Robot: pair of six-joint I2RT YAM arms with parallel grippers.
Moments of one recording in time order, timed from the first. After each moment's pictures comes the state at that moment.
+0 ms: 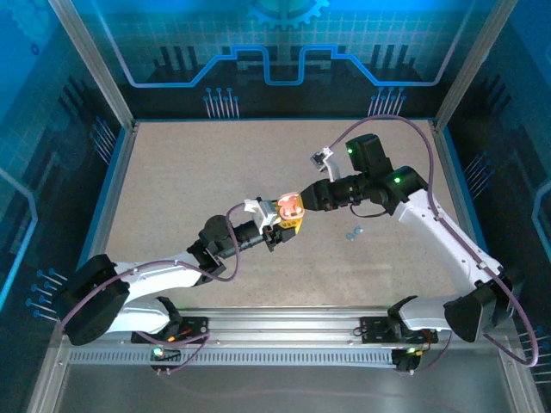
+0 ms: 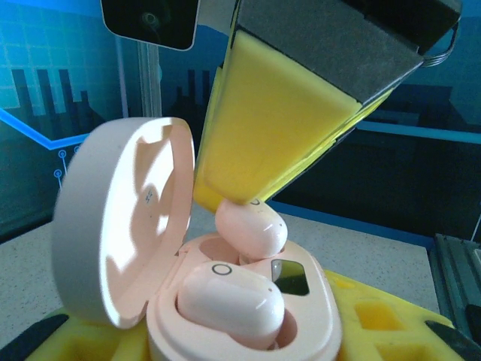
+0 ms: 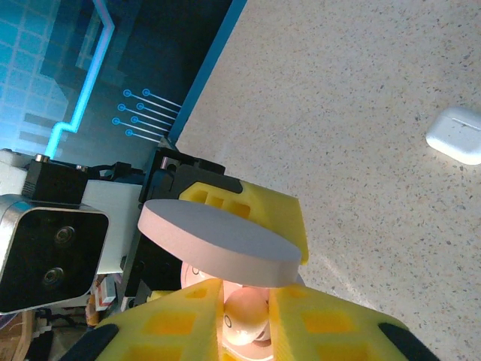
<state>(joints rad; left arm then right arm) -0.80 1.28 0.47 0.92 0.25 -0.07 0.48 1.32 1.33 -0.83 -0.77 0.34</state>
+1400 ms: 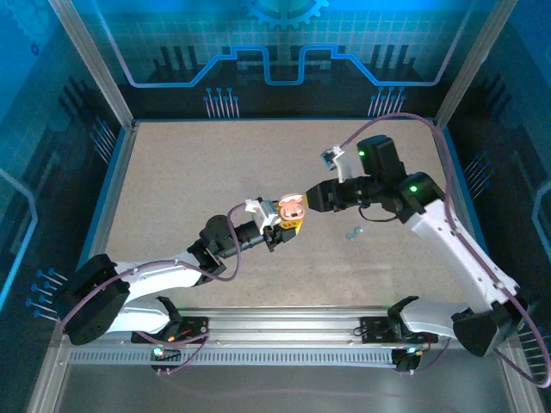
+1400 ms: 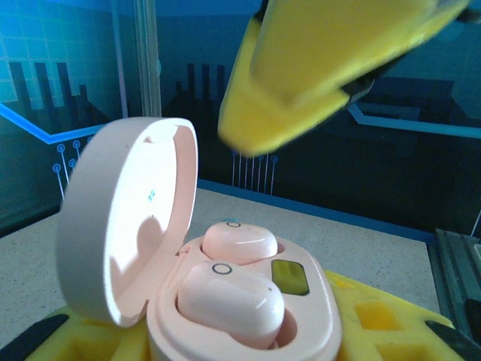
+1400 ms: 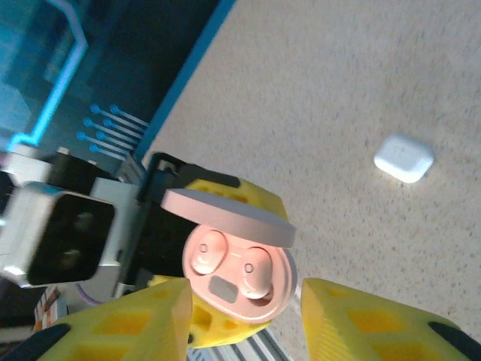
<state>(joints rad) -0.80 1.28 0.48 0.91 0.26 -0.06 0.48 1.20 1.34 -0.85 -0.62 0.32</state>
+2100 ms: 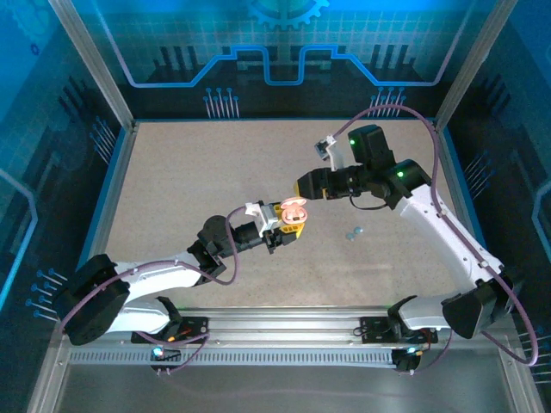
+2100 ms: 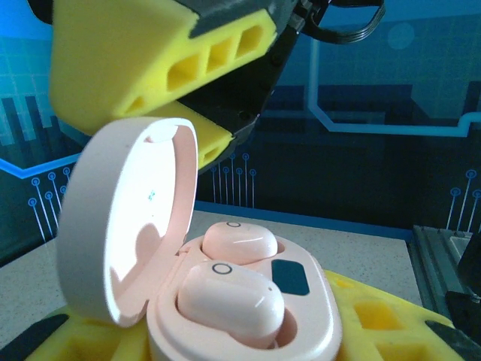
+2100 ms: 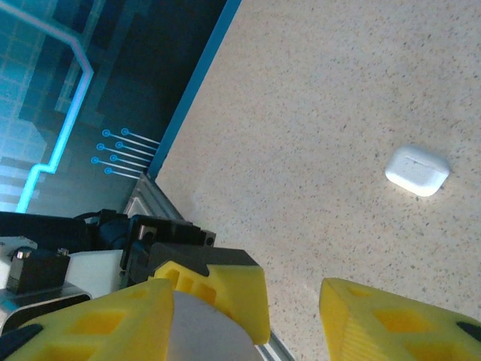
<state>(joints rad) -0.80 1.28 0.48 0.95 0.33 -0.01 0.47 1.34 1.41 -0.83 -0.67 0.39</state>
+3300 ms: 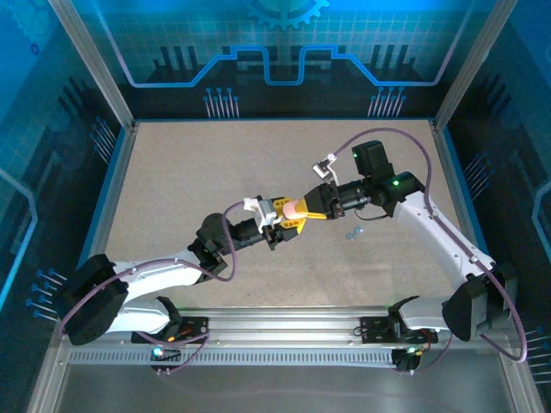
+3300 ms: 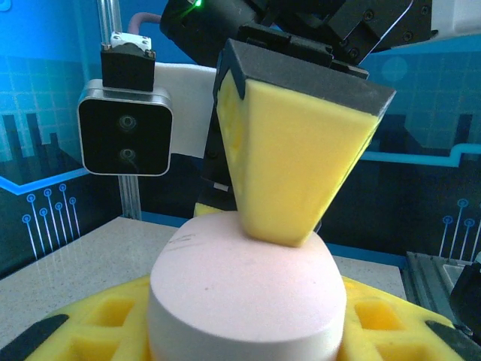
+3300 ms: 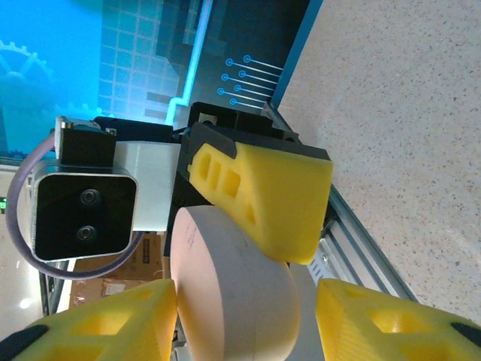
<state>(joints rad) -0.80 1.28 0.51 0.97 0.34 -0.06 0.39 1.32 1.19 -0.71 -1.18 0.46</state>
